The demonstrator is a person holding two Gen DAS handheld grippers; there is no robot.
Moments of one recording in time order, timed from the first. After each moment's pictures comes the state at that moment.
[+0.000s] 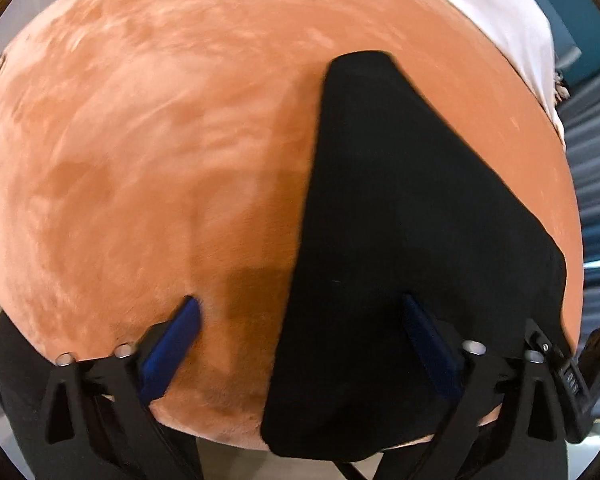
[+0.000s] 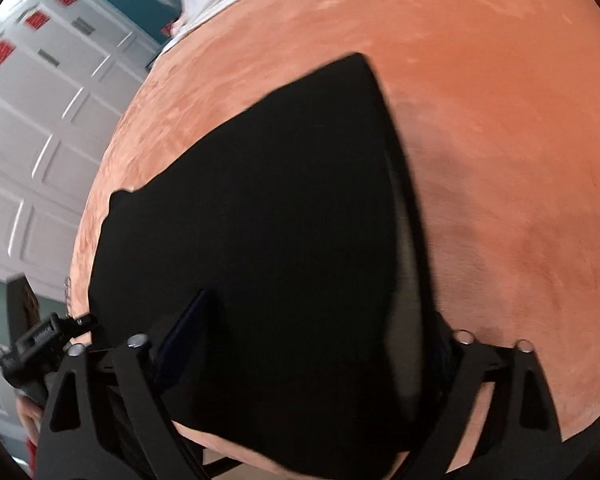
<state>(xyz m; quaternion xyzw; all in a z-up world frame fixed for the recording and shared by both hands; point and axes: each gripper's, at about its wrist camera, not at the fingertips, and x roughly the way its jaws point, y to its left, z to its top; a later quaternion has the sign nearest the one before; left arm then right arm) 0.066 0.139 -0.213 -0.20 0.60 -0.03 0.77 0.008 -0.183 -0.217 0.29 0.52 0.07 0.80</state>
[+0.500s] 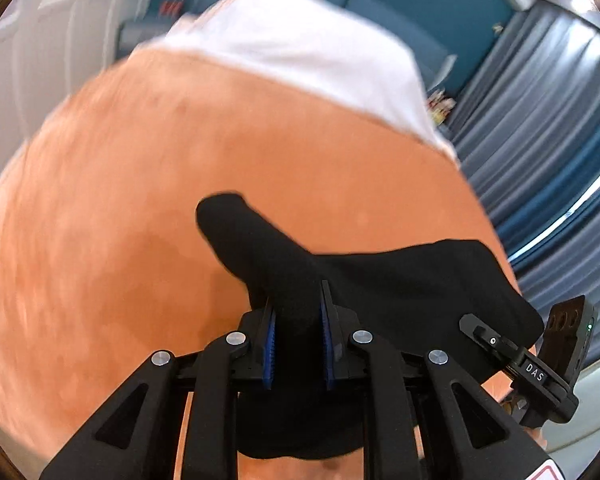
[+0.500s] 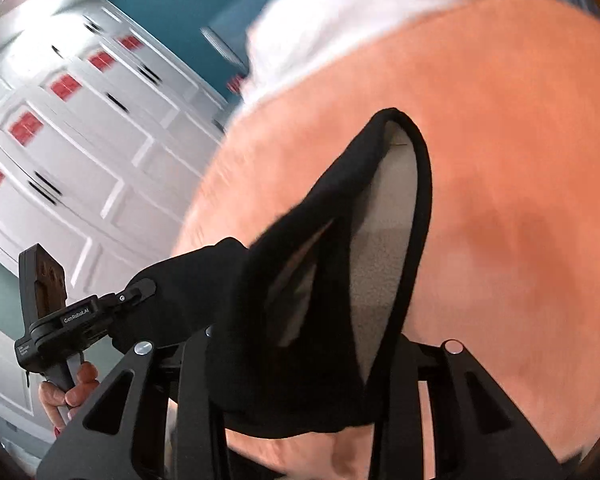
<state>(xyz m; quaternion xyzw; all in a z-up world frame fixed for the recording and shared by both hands) 0.168 0.077 -0.004 -0.13 0.43 -0.18 0.87 0.071 -0.207 -0.050 0.31 0.37 0.13 0.87</state>
